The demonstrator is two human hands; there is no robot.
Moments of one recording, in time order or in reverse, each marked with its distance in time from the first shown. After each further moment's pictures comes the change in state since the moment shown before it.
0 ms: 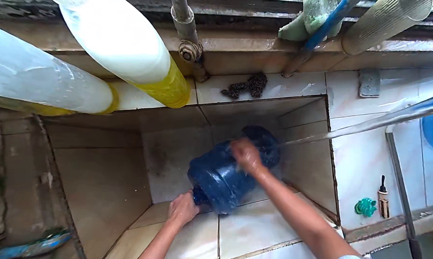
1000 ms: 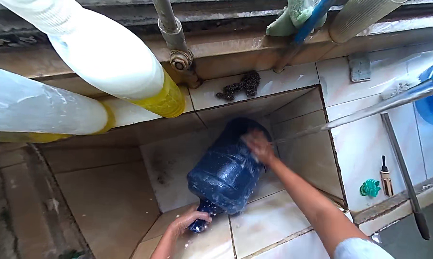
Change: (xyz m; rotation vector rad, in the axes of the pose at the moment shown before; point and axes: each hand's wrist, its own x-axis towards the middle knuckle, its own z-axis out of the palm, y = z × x) left_hand 0.033 -0.056 0.026 -0.931 -0.598 0.090; right_hand 0.005 0.075 0.003 0.054 0.127 -0.121
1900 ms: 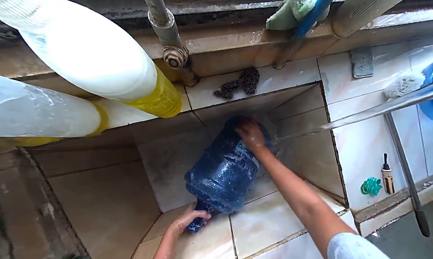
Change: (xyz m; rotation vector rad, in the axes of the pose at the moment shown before) left_hand 0.008 -0.009 -0.008 0.070 0.137 0.057; right_hand 0.049 -0.034 0.007 -0.063 0.075 0.141
